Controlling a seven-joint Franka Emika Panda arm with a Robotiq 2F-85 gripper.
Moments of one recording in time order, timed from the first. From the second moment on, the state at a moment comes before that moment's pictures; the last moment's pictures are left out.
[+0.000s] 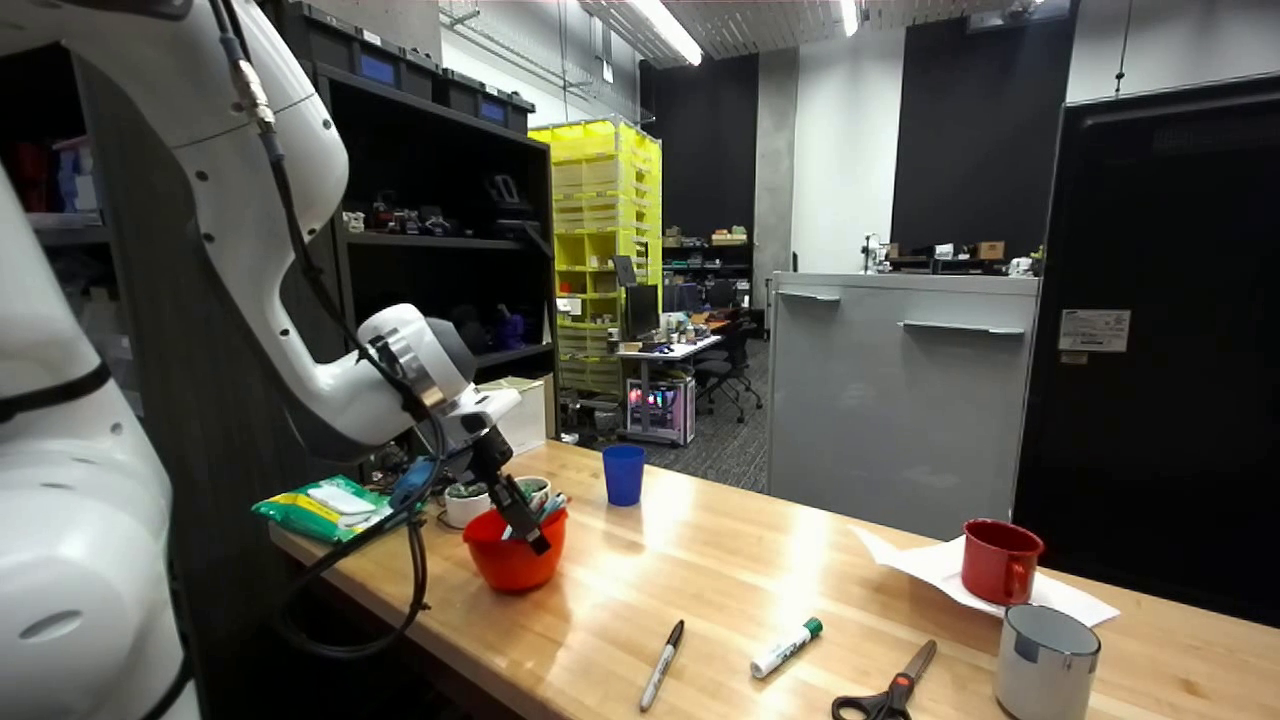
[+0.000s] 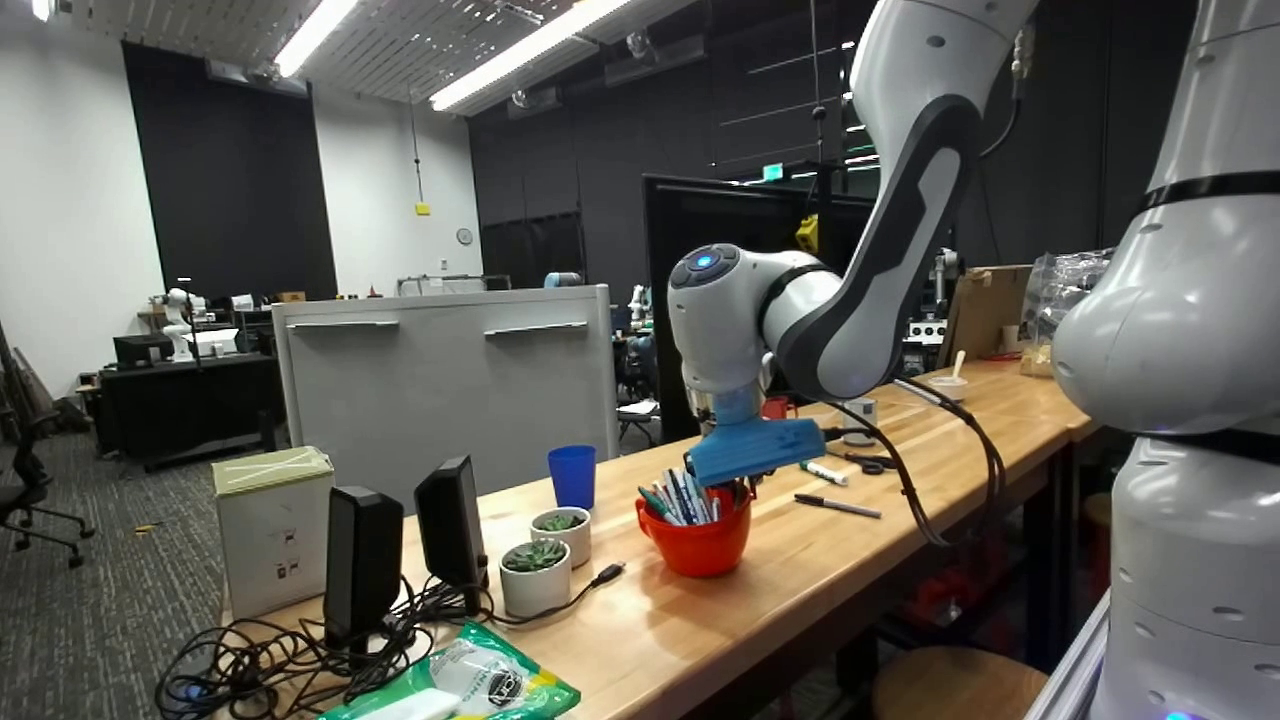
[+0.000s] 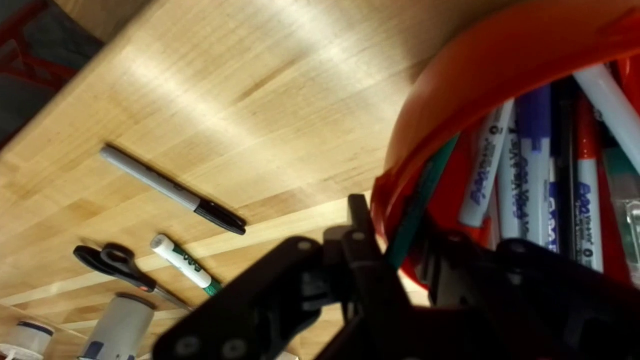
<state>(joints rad) -0.31 -0.20 0.57 -2.72 -0.88 2.58 1.65</state>
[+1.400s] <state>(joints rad) -0.42 -0.11 0.53 -2.68 -1.19 2.75 1.70</state>
